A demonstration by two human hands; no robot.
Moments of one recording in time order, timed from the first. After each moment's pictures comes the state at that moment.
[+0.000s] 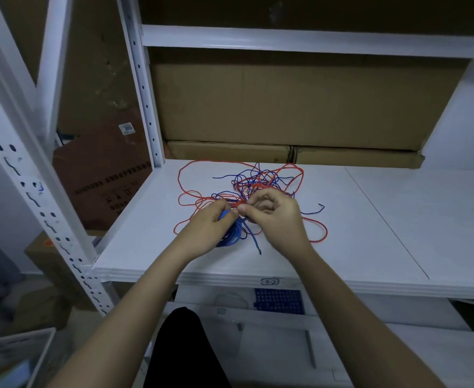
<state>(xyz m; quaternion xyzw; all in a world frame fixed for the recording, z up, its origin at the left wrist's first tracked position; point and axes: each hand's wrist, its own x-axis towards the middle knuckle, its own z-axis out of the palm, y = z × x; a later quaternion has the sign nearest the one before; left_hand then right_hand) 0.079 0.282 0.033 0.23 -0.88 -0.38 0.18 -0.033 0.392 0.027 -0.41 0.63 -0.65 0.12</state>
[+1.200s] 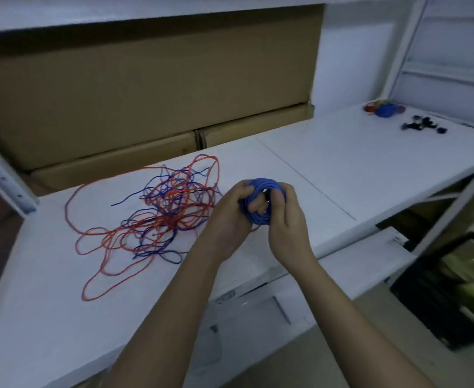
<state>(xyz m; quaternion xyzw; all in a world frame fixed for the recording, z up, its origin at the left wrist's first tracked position) -0.068 0.348 0.023 -0.11 -0.55 -0.83 0.00 -0.080 0.458 0.001 -0.23 0.70 -0.67 -0.11</state>
